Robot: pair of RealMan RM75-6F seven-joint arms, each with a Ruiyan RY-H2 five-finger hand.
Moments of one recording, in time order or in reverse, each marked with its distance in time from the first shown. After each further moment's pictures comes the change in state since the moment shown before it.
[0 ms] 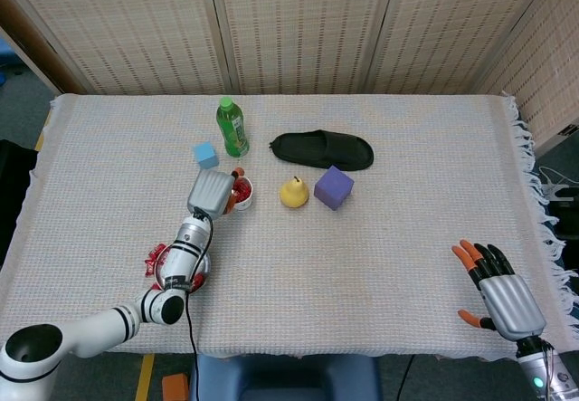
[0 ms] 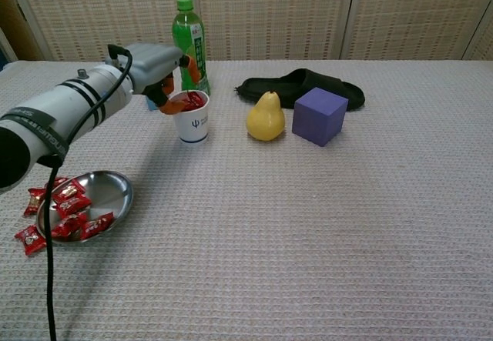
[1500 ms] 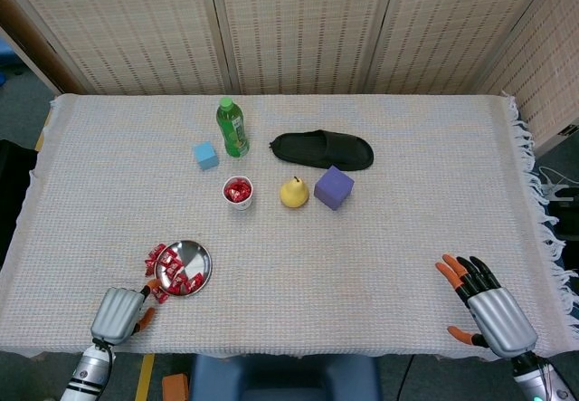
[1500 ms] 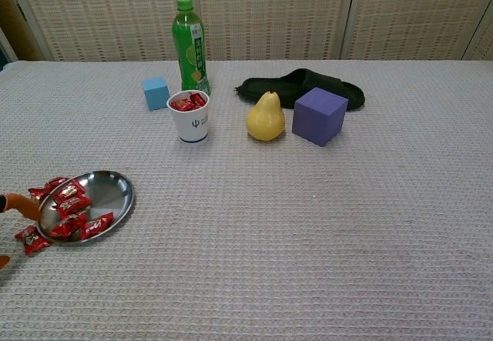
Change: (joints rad) left arm 0.680 0.232 0.520 -0.238 0.465 0.492 -0.267; right arm -0.015 0.003 -0.061 0.019 -0.156 0.070 0.056
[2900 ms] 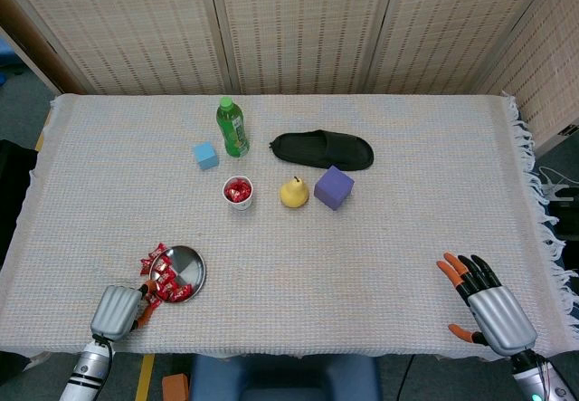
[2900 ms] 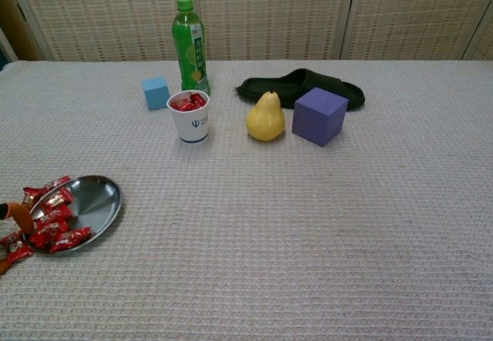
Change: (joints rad) left arm 0.037 -0.058 -0.069 0.150 0.050 -0.055 -0.073; right arm 0.003 -0.008 0.005 0.001 0.021 -0.014 -0.026
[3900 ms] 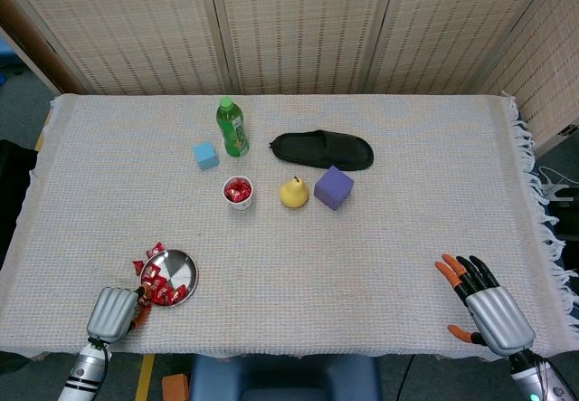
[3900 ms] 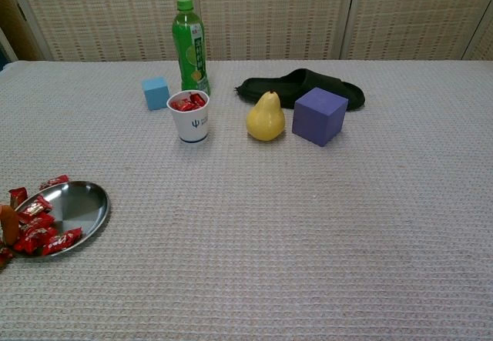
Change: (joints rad) left arm 0.026 -0.011 -0.011 0.037 0.044 0.041 -0.048; right arm 0.005 -0.001 -0.003 -0.003 0.003 -0.012 -0.010
